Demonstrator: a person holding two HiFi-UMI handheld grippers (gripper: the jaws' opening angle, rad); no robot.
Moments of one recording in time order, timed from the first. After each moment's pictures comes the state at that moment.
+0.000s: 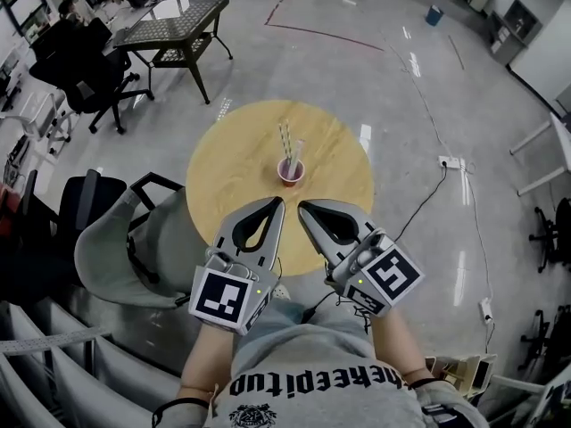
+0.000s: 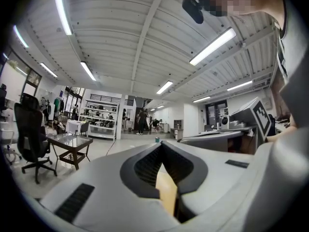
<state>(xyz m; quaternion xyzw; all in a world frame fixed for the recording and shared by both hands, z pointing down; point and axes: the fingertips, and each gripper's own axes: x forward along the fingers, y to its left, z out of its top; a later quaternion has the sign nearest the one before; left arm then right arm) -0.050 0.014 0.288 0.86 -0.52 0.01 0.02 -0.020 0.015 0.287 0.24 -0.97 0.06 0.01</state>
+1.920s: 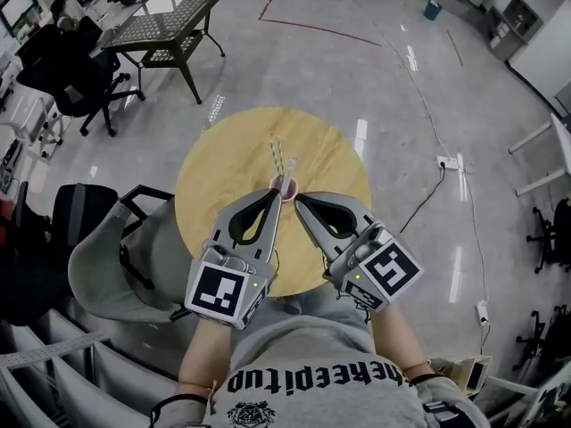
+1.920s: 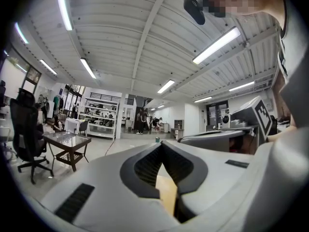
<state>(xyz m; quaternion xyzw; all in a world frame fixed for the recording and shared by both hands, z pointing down) -0.049 -0.062 0.292 0.86 -0.51 0.01 0.02 -0.020 -0.057 0.289 0.24 -0.97 0.04 0.03</state>
